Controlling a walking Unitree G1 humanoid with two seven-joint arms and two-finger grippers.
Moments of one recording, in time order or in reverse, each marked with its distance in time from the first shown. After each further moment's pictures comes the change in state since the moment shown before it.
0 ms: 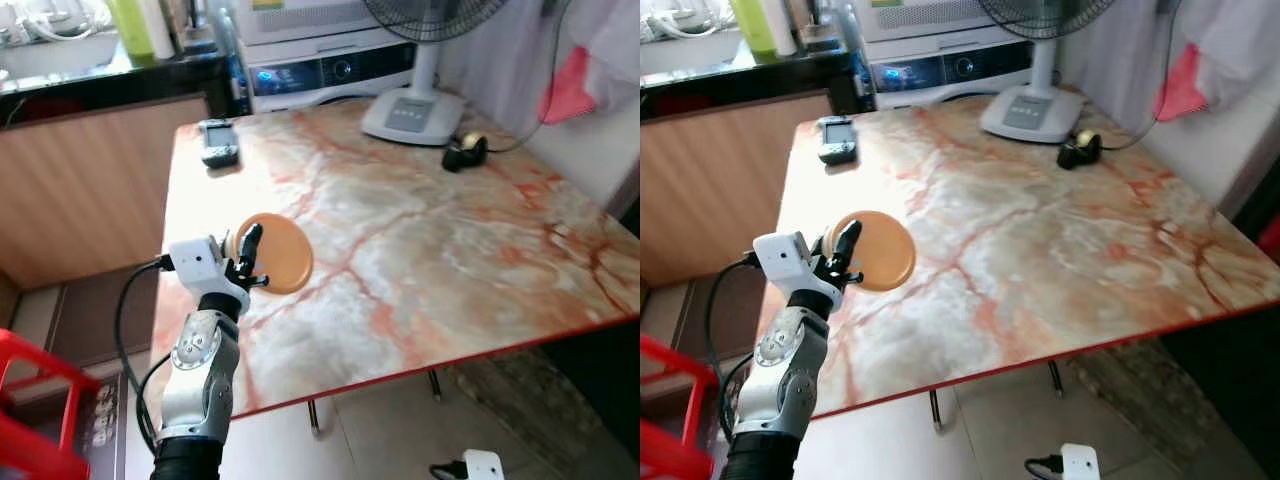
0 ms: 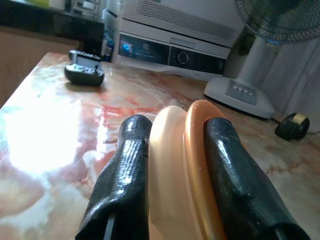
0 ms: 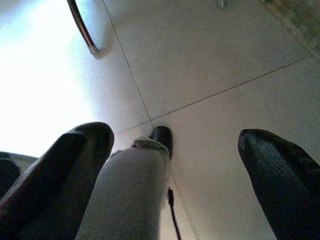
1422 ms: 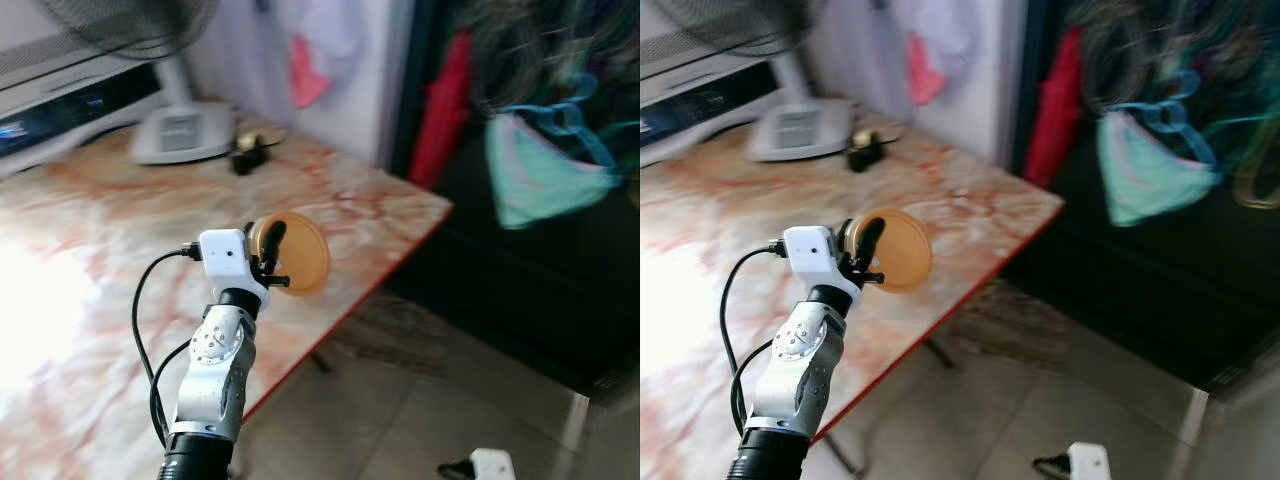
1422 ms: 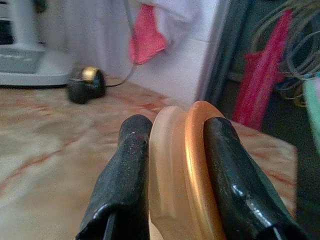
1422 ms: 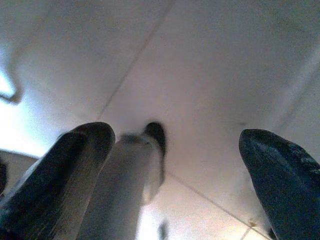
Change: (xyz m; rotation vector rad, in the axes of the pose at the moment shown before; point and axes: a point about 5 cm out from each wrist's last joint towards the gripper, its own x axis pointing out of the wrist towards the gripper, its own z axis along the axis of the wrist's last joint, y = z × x) left arm 0.003 -0.021 -0.001 0.106 0.006 -0.082; right arm -0.001 -0.012 0.006 -0.025 -0.002 -0.033
